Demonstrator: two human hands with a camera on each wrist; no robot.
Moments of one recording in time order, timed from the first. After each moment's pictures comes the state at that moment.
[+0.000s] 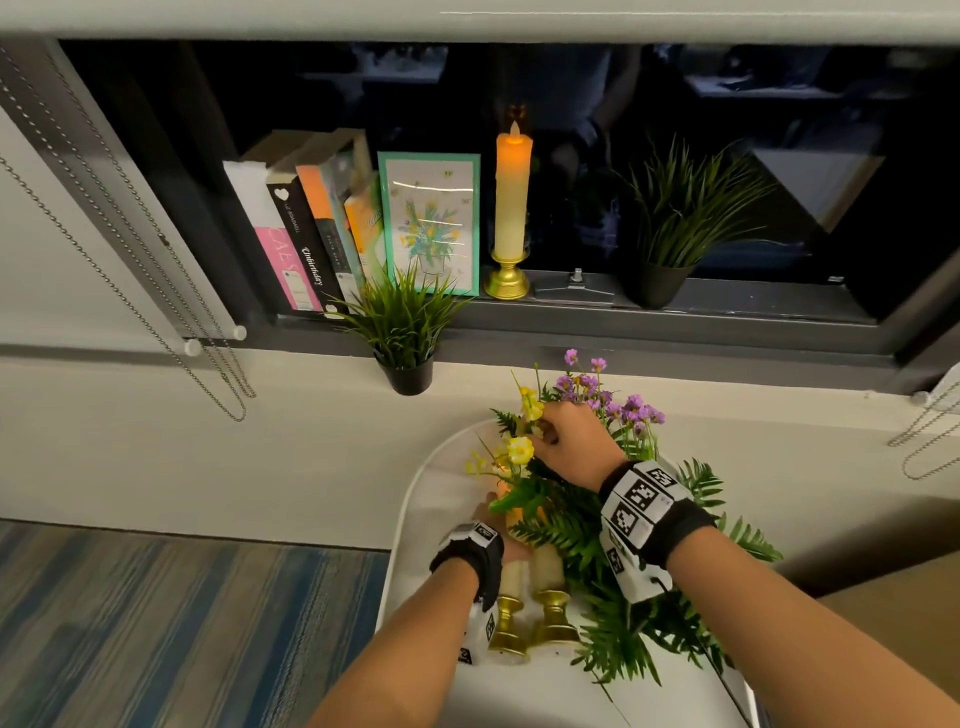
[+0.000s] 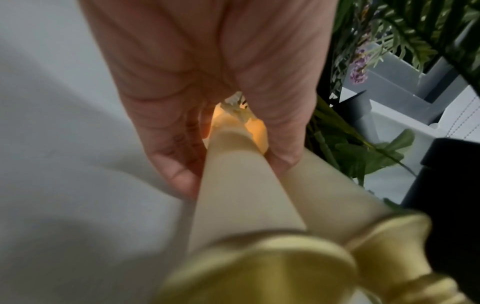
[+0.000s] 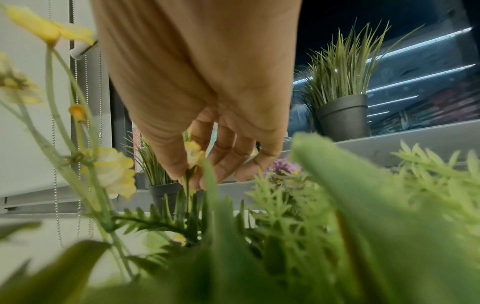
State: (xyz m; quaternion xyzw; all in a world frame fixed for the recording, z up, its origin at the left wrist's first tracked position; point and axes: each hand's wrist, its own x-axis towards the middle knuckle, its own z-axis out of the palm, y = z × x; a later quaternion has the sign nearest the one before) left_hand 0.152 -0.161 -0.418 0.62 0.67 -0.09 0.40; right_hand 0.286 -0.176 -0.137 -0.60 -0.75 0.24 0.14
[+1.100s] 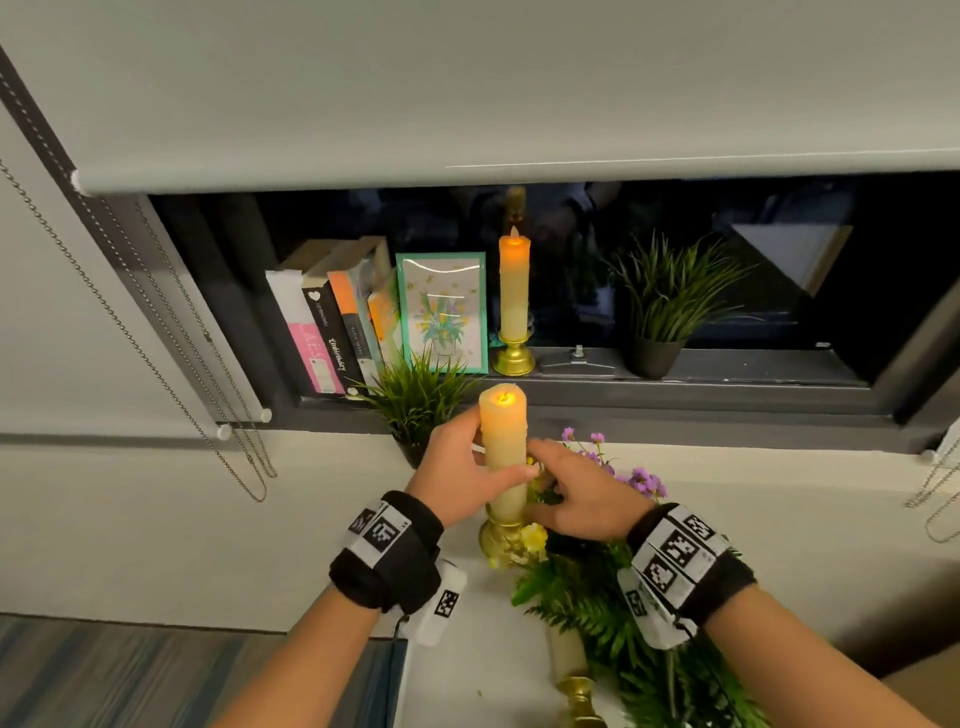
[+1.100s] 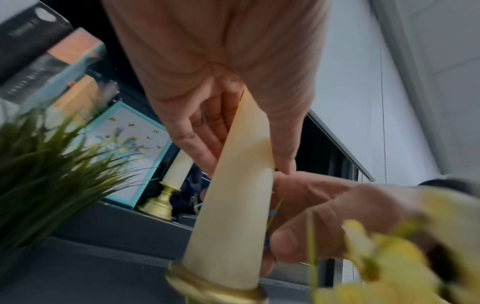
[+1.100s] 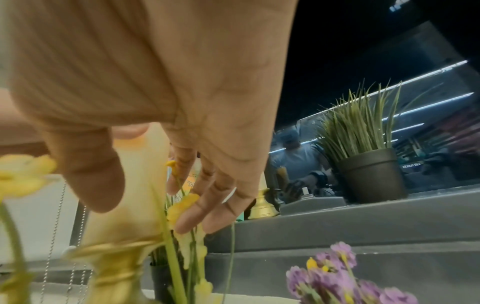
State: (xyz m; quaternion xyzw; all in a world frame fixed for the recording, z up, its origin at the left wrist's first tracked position) left_hand 0.102 -0.176 -0.068 0.73 0.50 0.36 0.30; right_hand 0.285 -0.169 -0.101 -0.46 -0.80 0.33 0.18
